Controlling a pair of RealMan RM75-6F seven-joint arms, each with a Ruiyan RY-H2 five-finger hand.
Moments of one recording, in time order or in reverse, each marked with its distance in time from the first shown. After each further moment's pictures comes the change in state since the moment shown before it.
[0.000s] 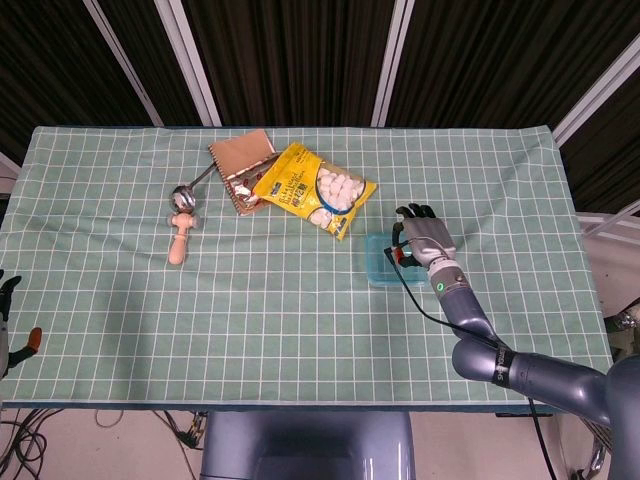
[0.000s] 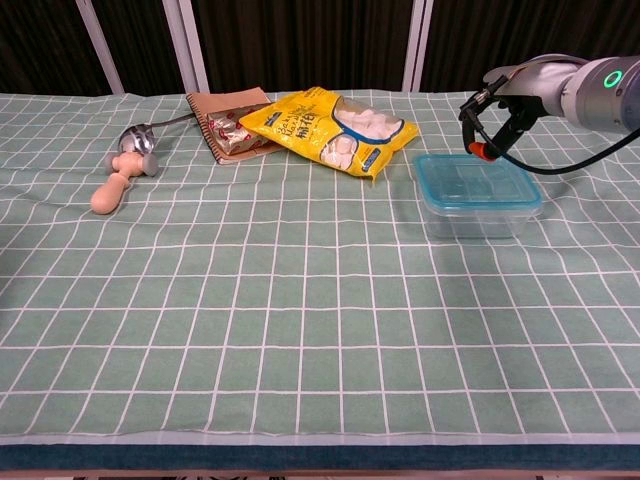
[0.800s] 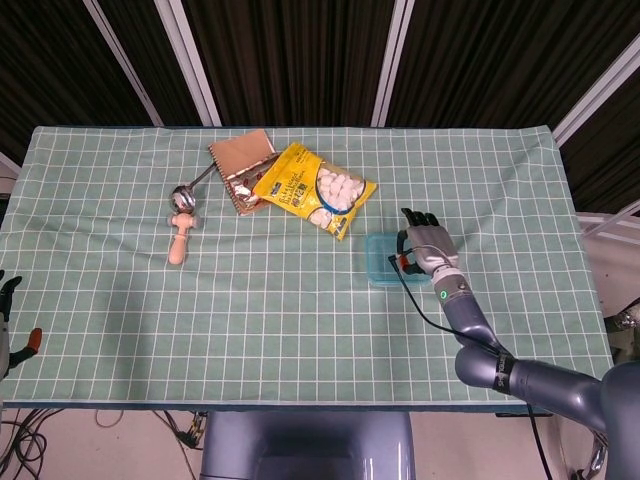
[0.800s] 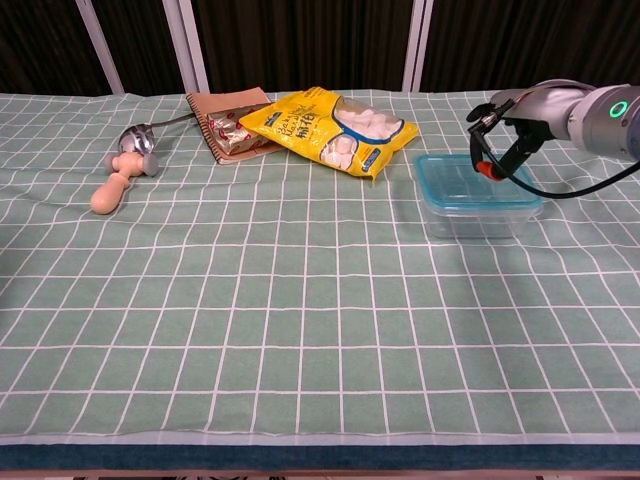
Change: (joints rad) left arm -0.001 -0.004 0.004 0.003 0.000 0.004 0.009; right arm -0.053 -0.044 -0.012 0.048 -0.080 0.003 0.026
